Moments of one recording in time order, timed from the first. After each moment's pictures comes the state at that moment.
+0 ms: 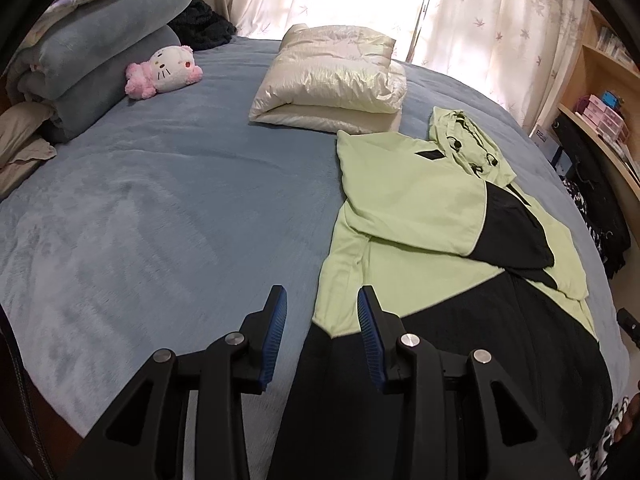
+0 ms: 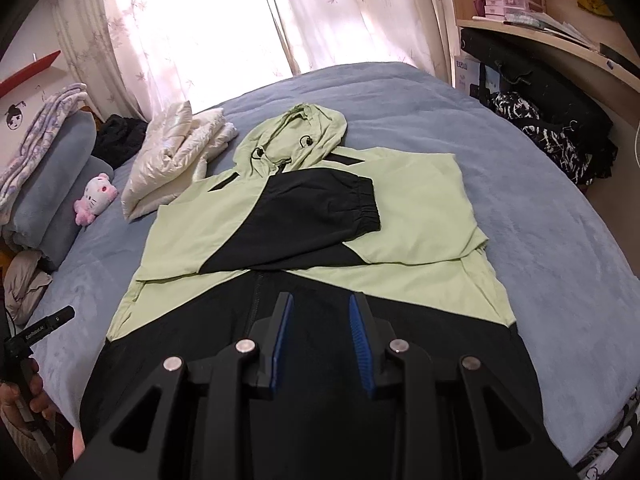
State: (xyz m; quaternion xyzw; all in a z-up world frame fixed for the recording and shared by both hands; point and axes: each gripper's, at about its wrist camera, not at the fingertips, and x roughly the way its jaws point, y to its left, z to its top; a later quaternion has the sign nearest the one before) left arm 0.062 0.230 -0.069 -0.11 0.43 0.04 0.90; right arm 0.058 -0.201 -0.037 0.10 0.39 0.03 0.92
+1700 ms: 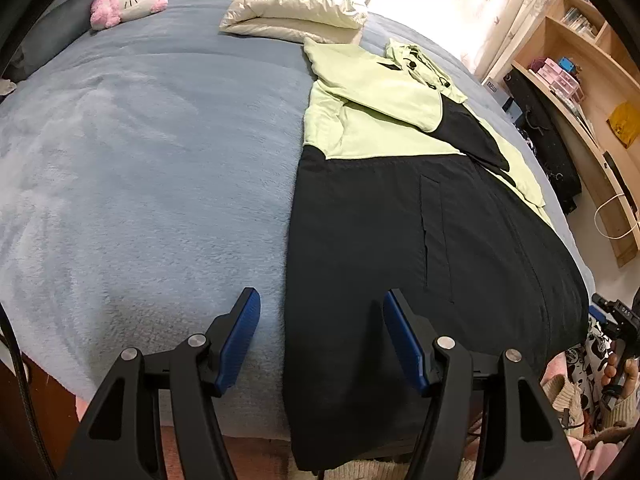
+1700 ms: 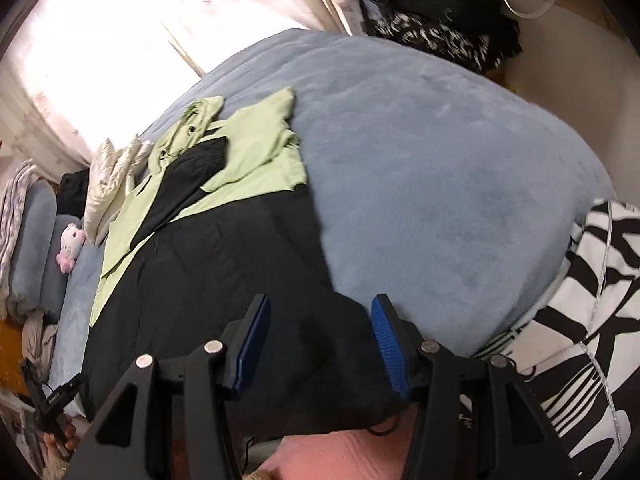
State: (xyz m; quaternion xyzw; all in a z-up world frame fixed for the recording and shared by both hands) left arm -0.027 0.246 -0.143 -0.15 0.50 -0.08 0.85; right arm -0.070 -0.371 -0.104 0.25 0.45 -0.05 0.86
